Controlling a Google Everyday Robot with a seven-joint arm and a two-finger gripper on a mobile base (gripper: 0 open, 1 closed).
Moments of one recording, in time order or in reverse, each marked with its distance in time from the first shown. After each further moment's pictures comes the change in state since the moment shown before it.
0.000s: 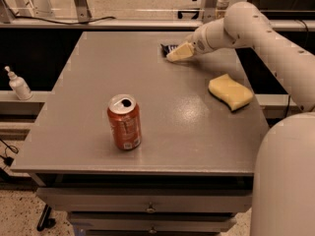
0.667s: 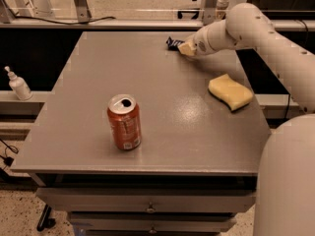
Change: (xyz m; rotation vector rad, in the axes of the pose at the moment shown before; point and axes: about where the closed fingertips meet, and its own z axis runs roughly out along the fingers) arm 0.007 0.004 -0.003 -0.013 0.008 0.017
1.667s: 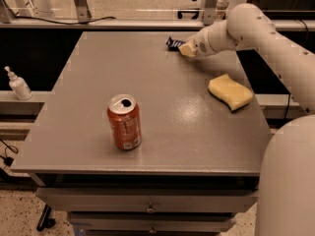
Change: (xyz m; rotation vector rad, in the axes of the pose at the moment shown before) arm 0.002 0.003 -0.002 -0.009 0.007 0.007
